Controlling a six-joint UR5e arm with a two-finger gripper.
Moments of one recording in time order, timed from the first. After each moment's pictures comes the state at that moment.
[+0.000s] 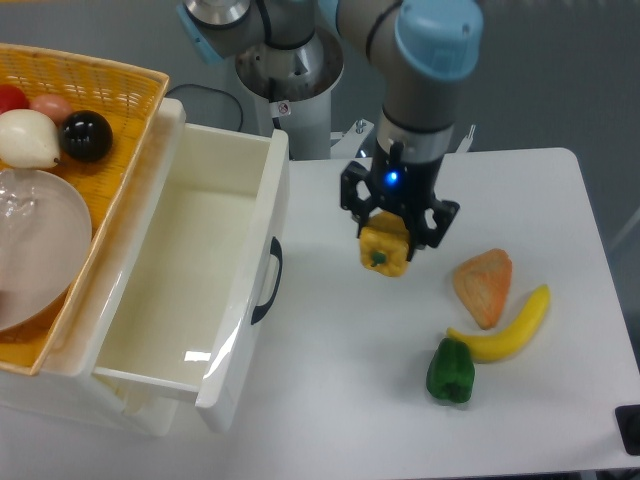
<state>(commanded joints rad) 2.57 -1.68 -1.43 -1.37 1.21 0.72</state>
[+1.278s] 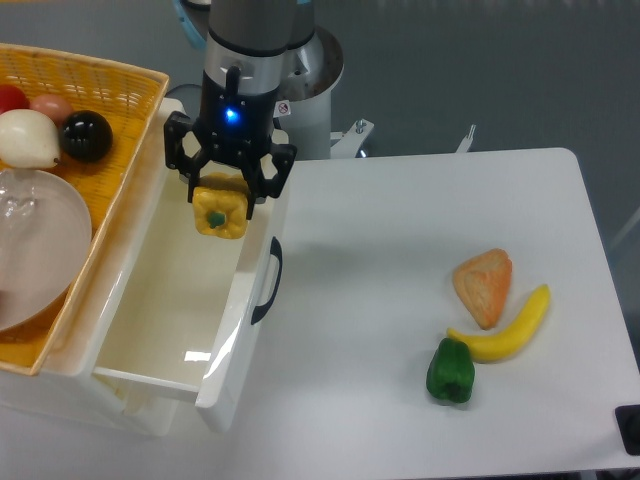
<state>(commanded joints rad) 2.34 -1.60 -1.52 -1.36 1.24 0.45</state>
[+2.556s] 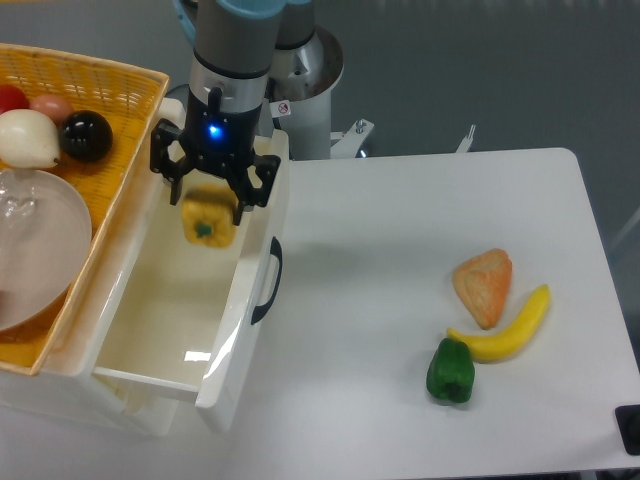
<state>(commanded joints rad) 2.31 -1.62 -1.53 -1.36 1.23 0.46</state>
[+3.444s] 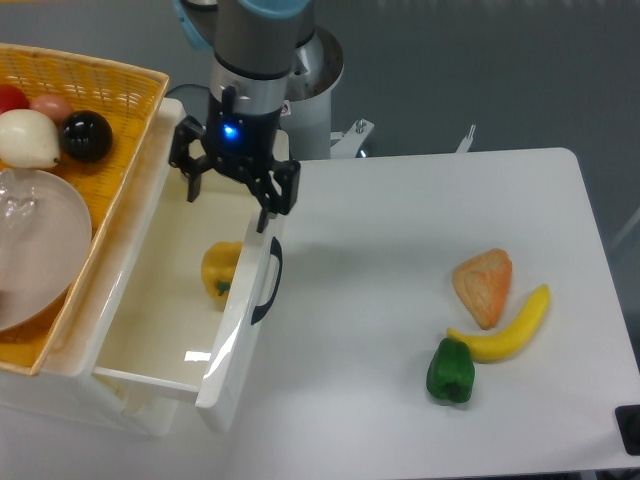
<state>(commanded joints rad) 2.40 -1.64 -1.53 -1.31 1.28 0.83</state>
